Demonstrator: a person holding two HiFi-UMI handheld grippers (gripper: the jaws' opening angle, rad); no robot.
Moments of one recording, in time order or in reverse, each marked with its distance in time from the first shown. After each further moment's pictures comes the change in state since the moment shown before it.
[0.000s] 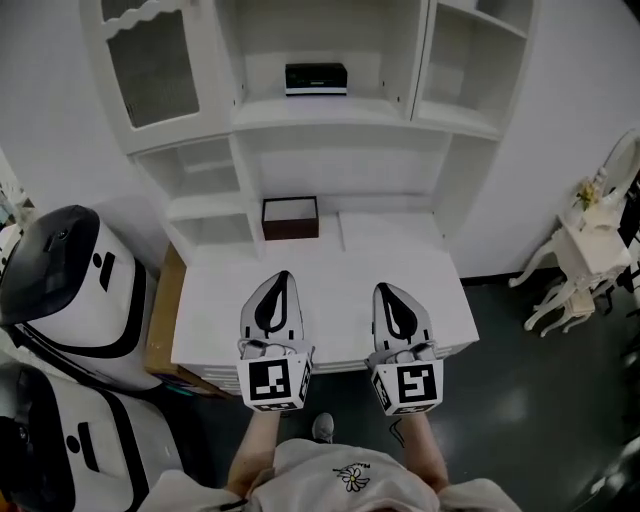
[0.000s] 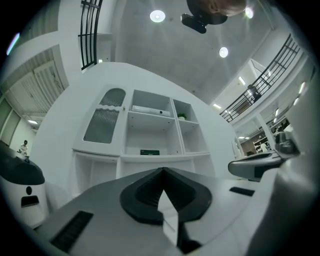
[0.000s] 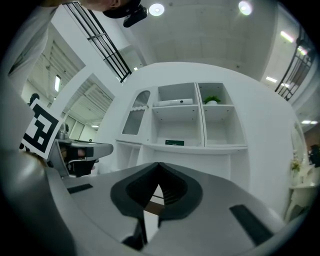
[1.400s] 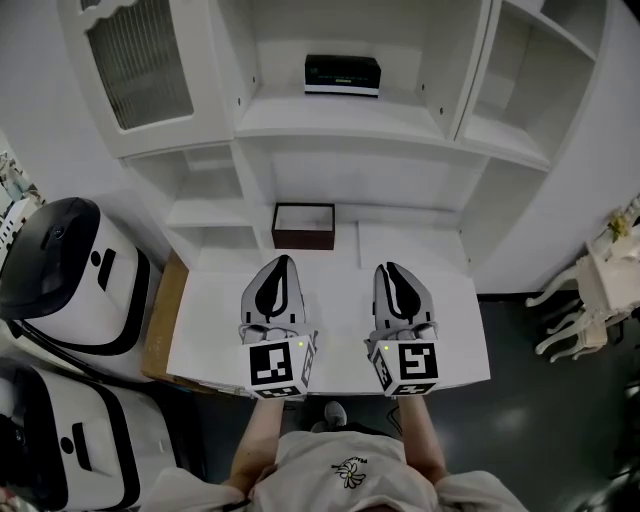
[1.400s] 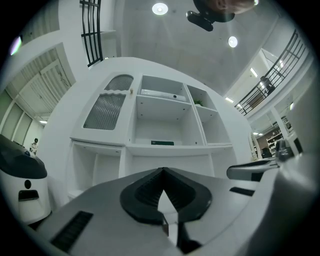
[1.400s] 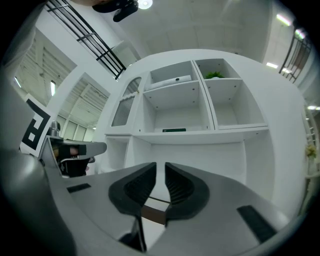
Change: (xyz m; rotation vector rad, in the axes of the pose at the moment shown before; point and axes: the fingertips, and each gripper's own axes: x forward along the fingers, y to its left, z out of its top) left arm 0.112 0.048 -0.040 -0.018 0.045 0.136; right arm 0.141 -0.041 -0.050 0.085 0.042 0.064
